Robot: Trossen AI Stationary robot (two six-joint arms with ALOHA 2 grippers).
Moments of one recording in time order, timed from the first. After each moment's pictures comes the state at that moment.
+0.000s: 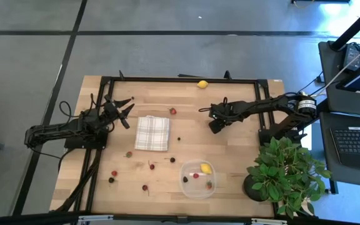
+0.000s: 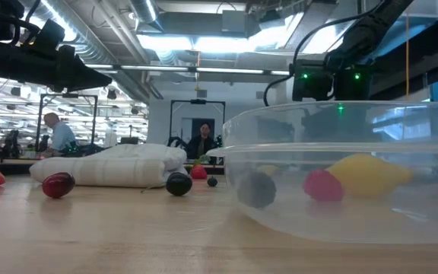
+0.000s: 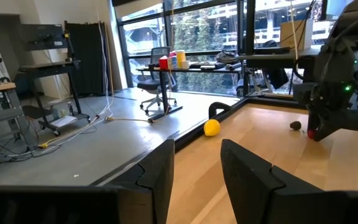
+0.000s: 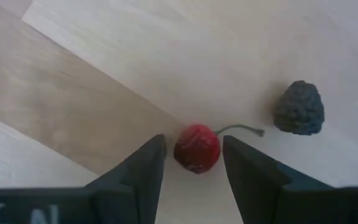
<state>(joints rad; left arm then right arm) 0.20 0.04 0.01 0.07 -0.50 0.09 -0.27 1.60 0.76 -0.58 0.22 0.70</state>
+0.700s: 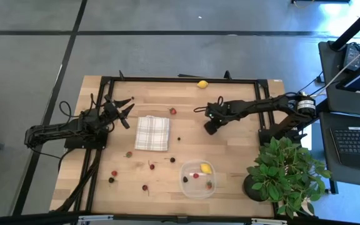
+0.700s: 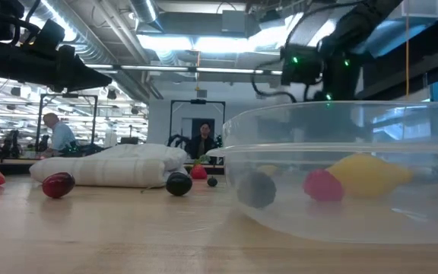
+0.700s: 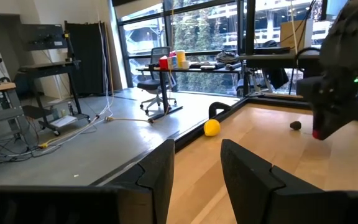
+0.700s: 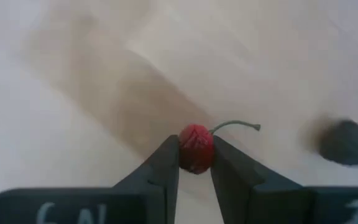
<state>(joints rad) 0.20 0.04 0.01 0.07 -0.50 0.09 -0.22 1.60 0.87 -0.58 0.15 0.62</state>
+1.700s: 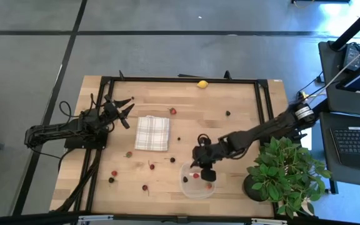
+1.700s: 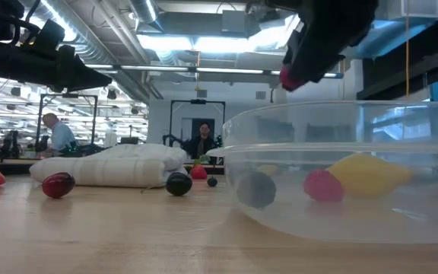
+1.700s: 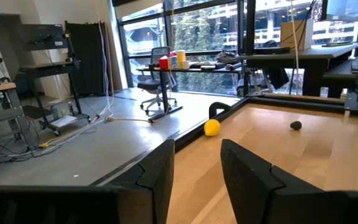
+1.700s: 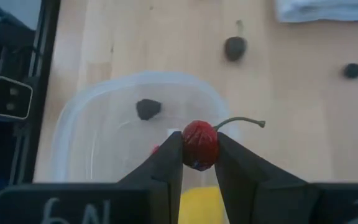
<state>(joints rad) 0.20 0.04 0.01 0.07 -0.51 0.09 0.36 1.66 1.14 -0.39 0.03 0.38</state>
